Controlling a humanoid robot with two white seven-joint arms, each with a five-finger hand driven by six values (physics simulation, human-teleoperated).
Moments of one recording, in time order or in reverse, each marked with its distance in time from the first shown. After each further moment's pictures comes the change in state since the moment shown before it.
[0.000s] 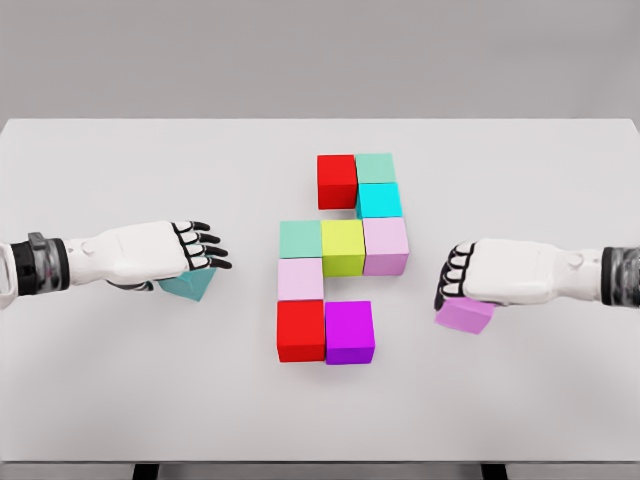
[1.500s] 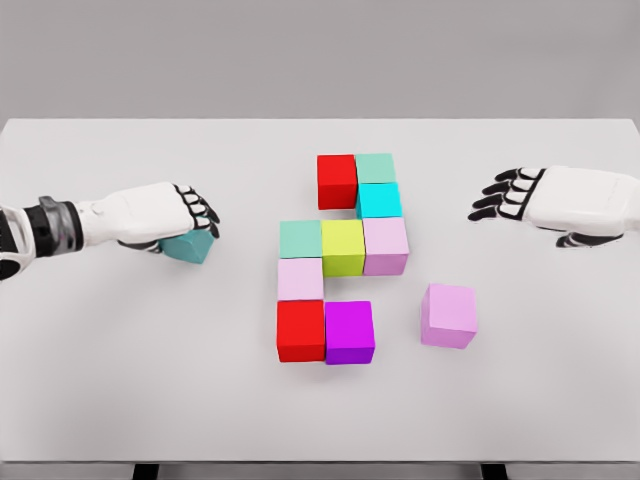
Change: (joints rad) left arm -0.104 -0.114 0.001 0.171 -0.015 0.000 -0.006; right arm -0.132 -0.106 -0.064 0.089 -0.128 0.001 0.042
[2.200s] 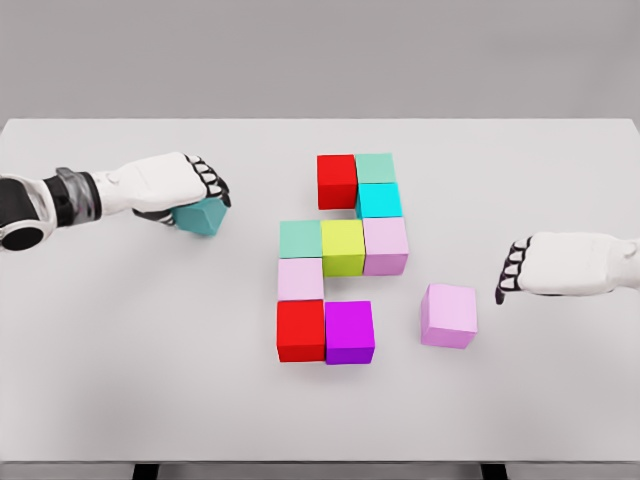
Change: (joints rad) left arm -0.095 -0.110 -0.002 0.143 -0.004 0.000 -0.010; right arm -0.123 -0.038 0.317 -0.061 0.132 -0.001 0.006
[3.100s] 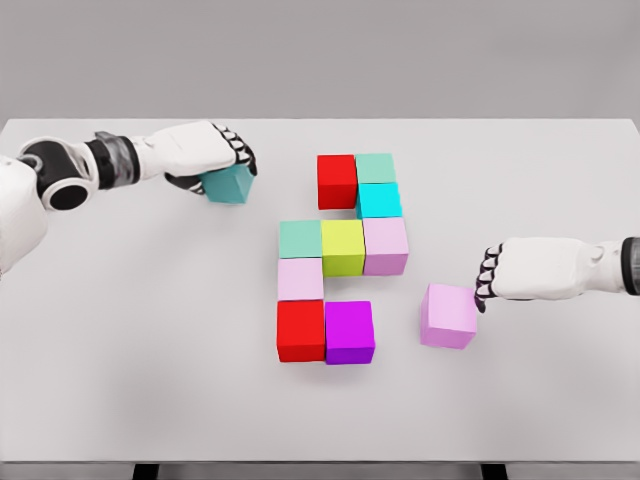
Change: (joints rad) left arm -0.129 -0.179 -0.007 0.204 -0.012 0.000 -0.056; right arm 0.006 0.075 0.009 0.011 0.011 0.002 0.002
